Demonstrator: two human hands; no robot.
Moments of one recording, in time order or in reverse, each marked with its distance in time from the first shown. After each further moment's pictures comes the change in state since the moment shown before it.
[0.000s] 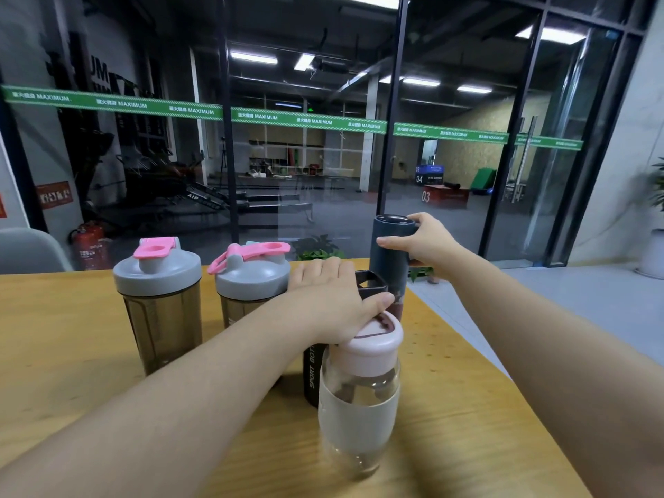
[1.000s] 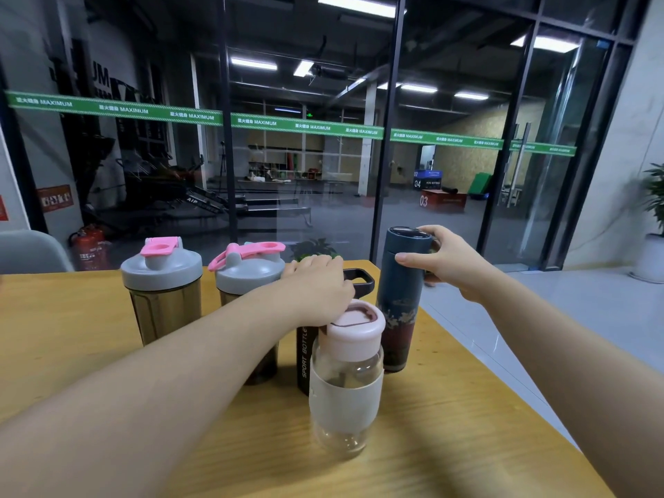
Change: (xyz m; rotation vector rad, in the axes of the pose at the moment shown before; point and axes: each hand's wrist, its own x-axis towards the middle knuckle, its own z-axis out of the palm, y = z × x) left_hand -0.008 0.003 -0.014 -0.080 0.004 0.004; right_hand -0.052 0.013 -0.040 0.023 -0.085 -0.073
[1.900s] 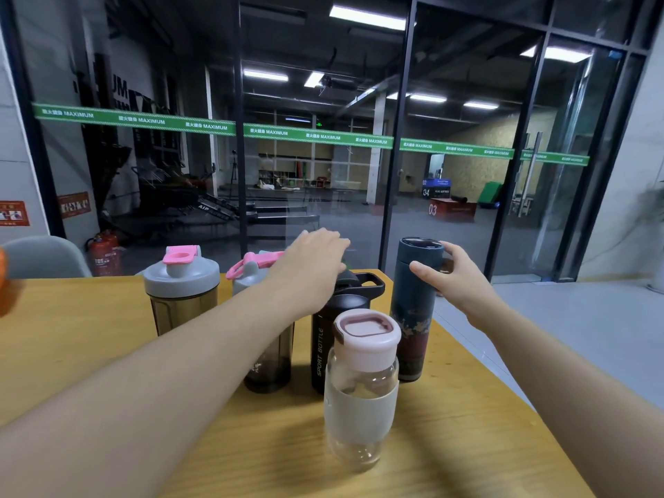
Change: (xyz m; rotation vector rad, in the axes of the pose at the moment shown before) left_hand 0.012 -0.030 -0.016 0.219 0.320 0.185; right_hand -0.010 0.012 0.019 0.074 0.153 -0.049
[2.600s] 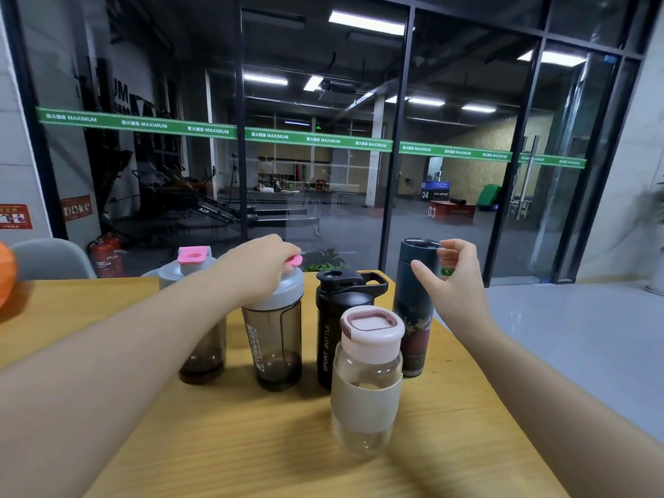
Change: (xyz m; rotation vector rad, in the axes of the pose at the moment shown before) left_hand -0.032 -0.058 -0.021 -0.060 -0.209 -0.152; right_hand -0.039 -0.017 0.021 -0.044 0.310 -0.208
